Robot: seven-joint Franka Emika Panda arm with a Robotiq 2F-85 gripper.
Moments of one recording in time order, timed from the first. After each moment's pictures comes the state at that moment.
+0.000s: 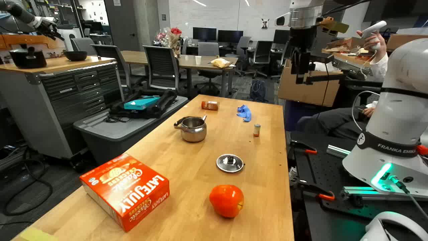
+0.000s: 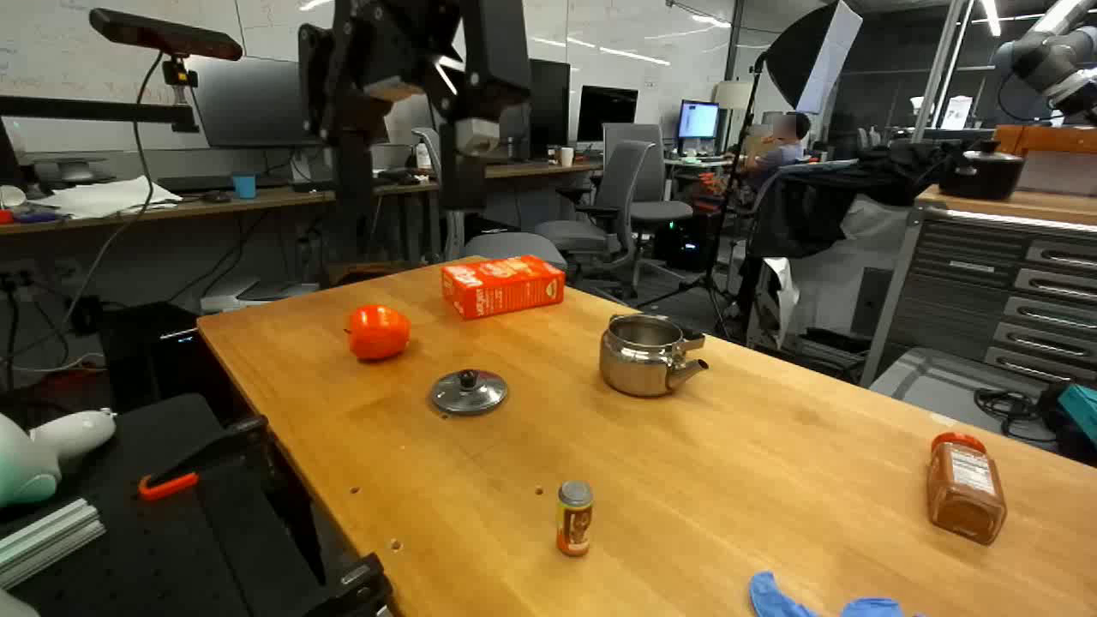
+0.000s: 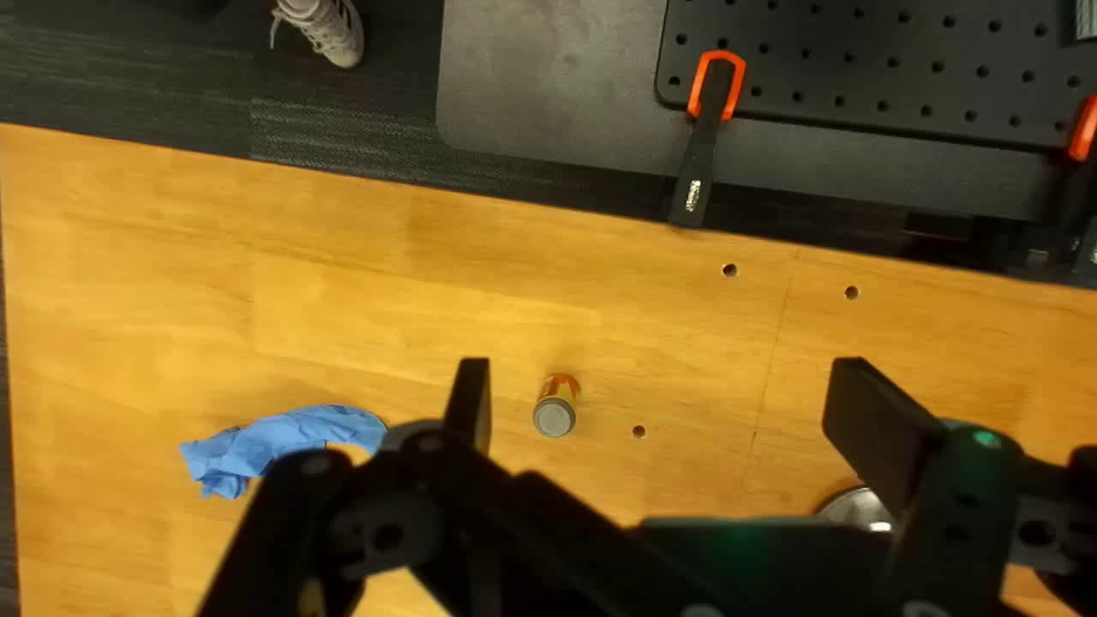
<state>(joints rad) -0.13 -0.77 -0.10 -2.80 -0.31 1.94 -0.23</state>
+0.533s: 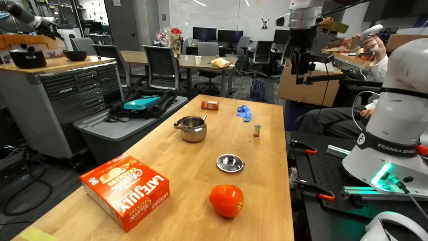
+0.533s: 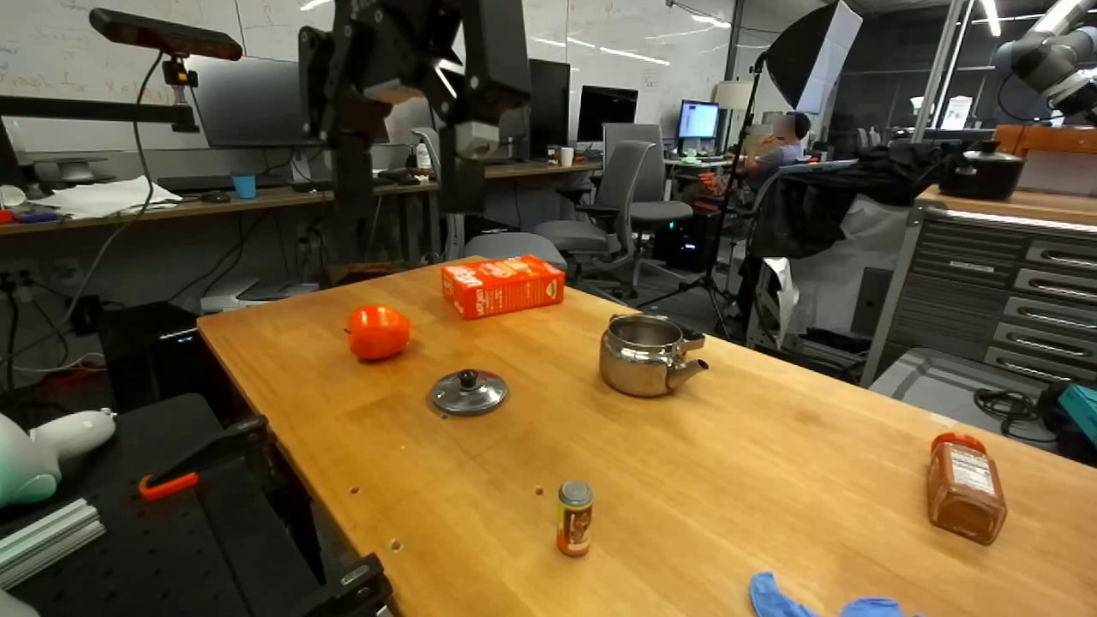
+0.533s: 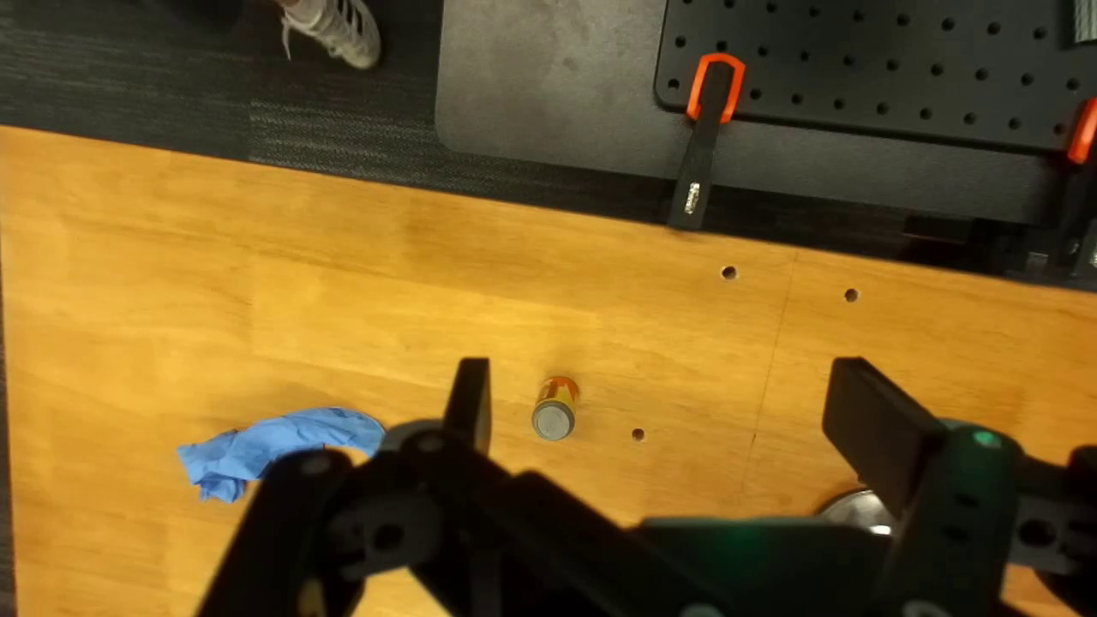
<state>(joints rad) -0.13 -0.77 -0.10 -2.80 -0.31 1.94 -0.23</state>
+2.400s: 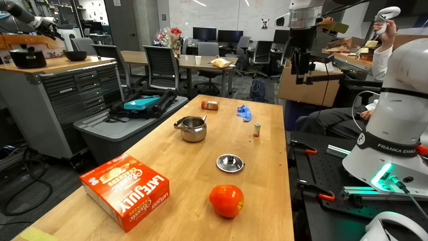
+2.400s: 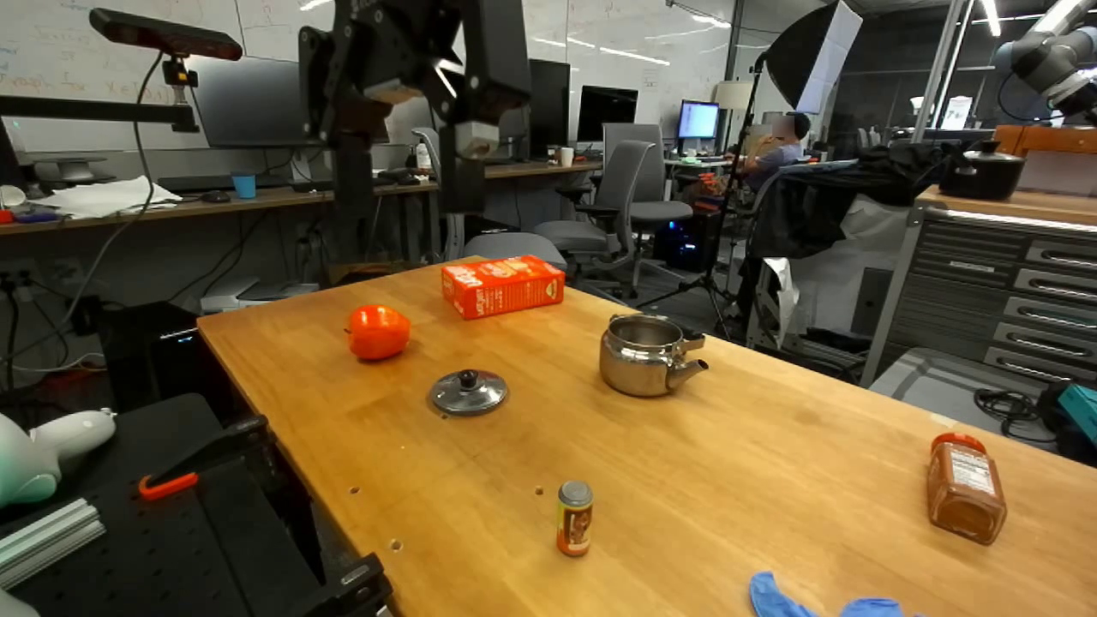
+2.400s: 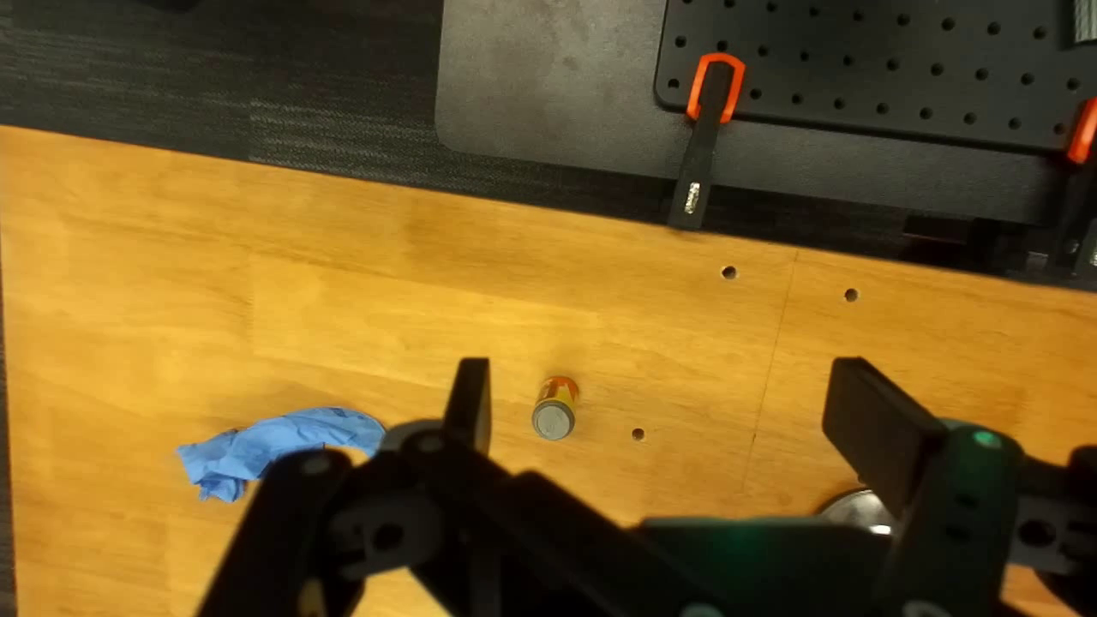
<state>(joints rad) -0.13 -0.77 -0.10 -2.80 -0.31 1.94 -0.23</state>
